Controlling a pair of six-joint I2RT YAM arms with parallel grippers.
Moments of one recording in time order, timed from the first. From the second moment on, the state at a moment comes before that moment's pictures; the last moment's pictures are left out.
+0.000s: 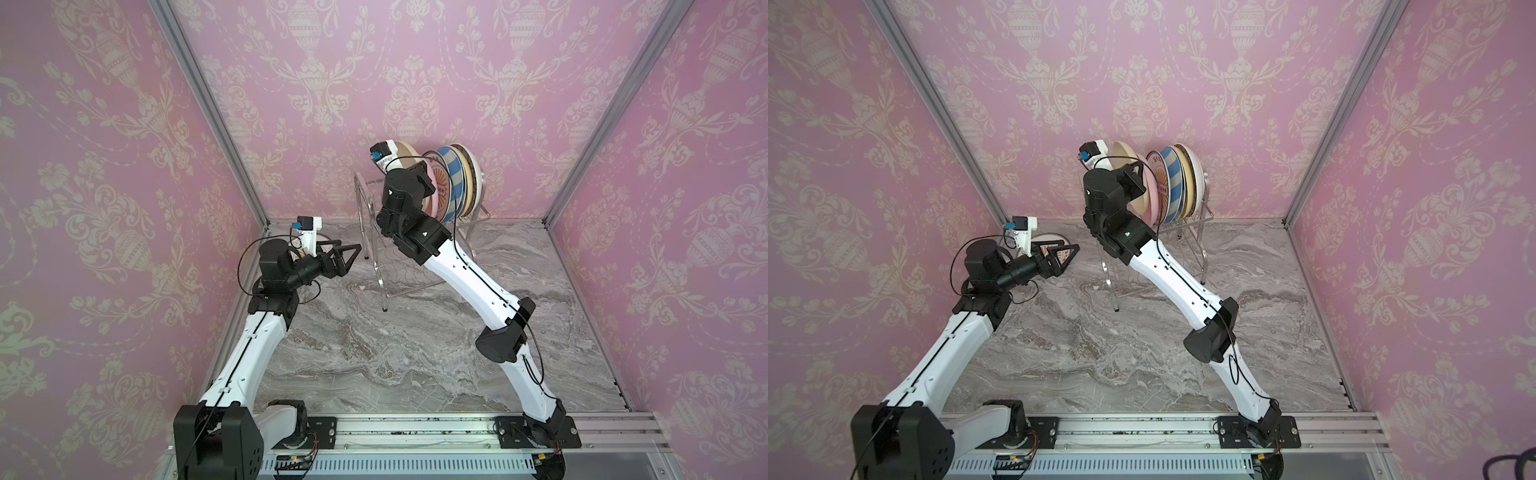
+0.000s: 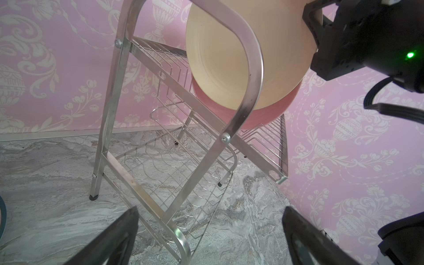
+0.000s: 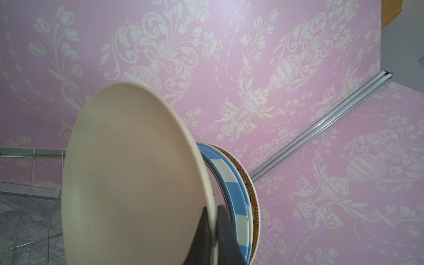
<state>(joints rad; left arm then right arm) -0.02 1.16 0.89 0.14 0.77 -0.43 0.84 2.28 2.66 -0.18 1.29 -0.92</state>
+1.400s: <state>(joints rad) -0.02 1.16 0.89 0.14 0.77 -0.43 0.82 2.26 2.62 -0.16 1.34 -0.88</state>
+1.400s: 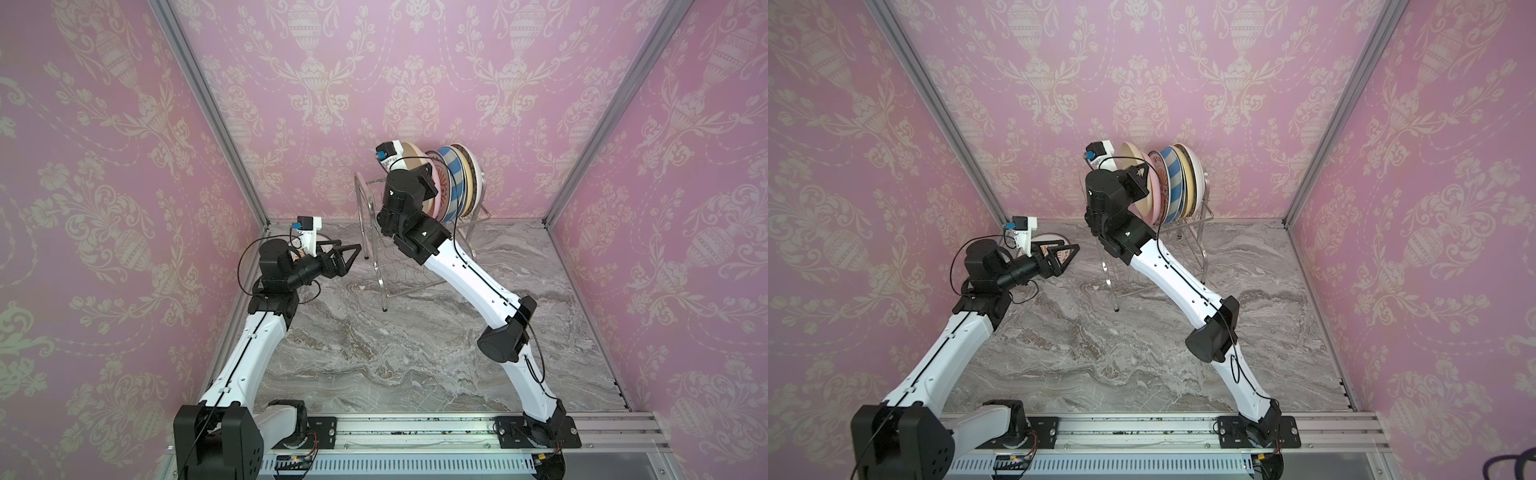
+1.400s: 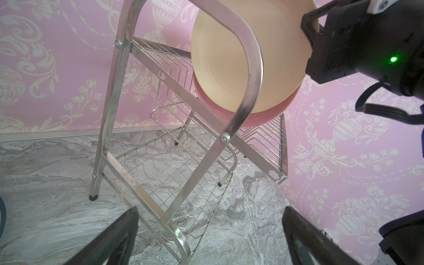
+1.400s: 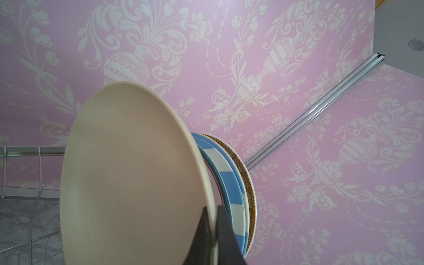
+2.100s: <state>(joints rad) -0.02 1.16 0.89 0.14 0.77 -0.43 0.83 2.26 2.63 -0.33 1.33 -0.67</state>
